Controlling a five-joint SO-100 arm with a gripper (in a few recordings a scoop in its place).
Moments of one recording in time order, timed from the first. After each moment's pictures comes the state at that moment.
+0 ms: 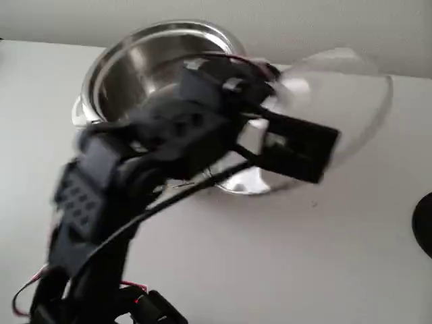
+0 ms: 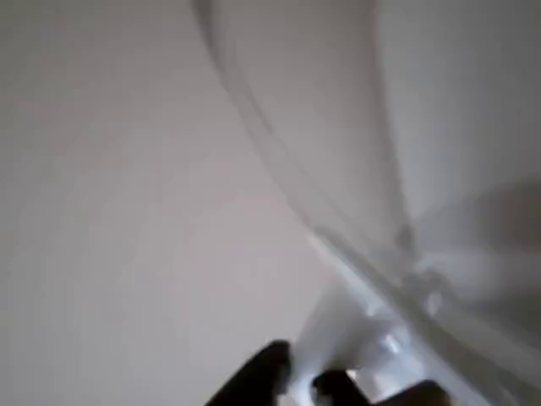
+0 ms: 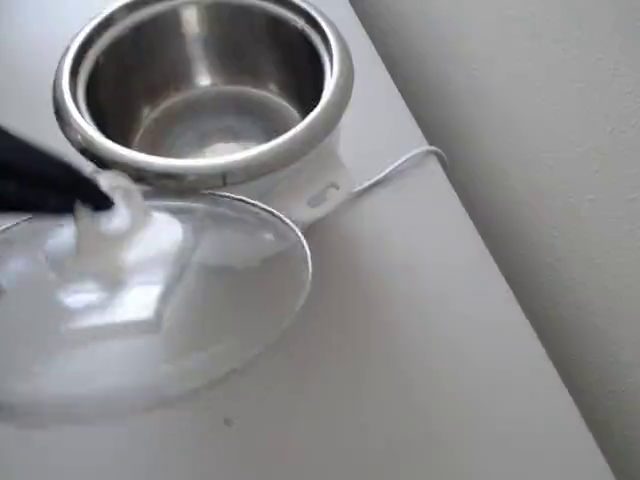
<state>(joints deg) 15.6 129.2 83.9 51.1 7.1</state>
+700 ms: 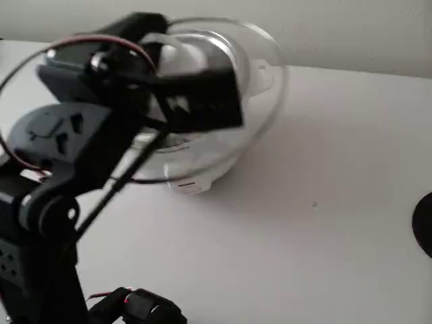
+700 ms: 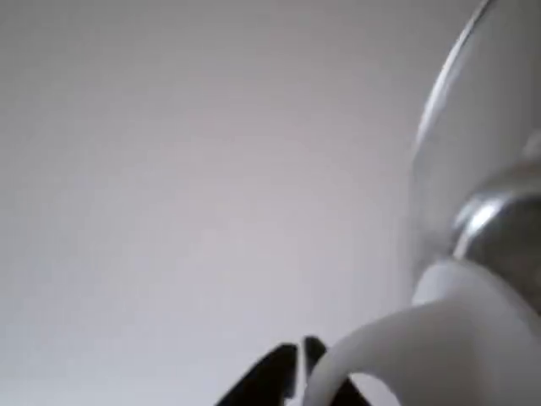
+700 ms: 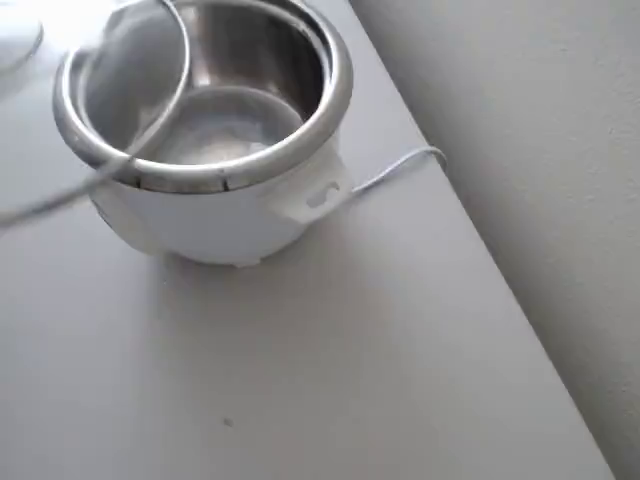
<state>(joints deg) -4.7 138.3 81.8 47.3 5.2</state>
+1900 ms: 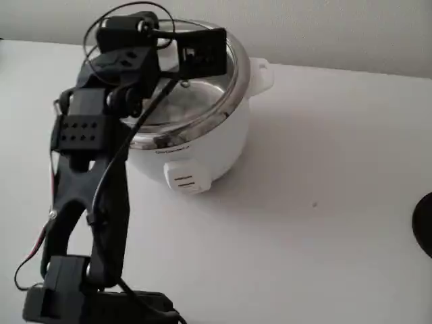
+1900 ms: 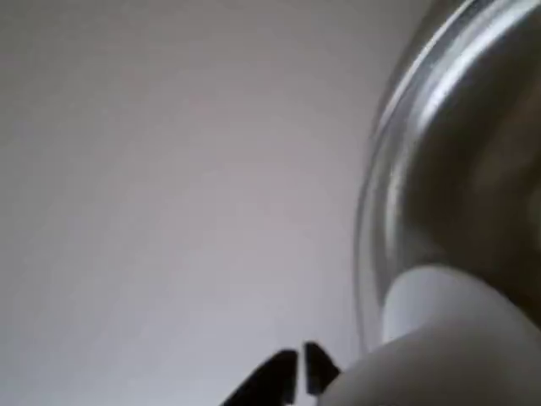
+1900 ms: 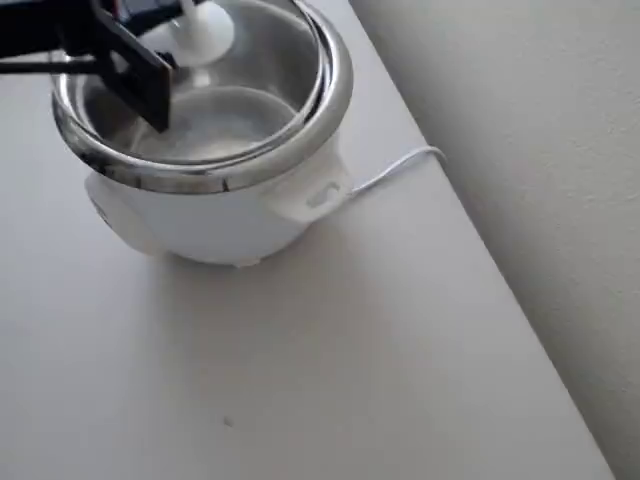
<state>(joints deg) -16.8 105.4 82.1 23.0 12.3</state>
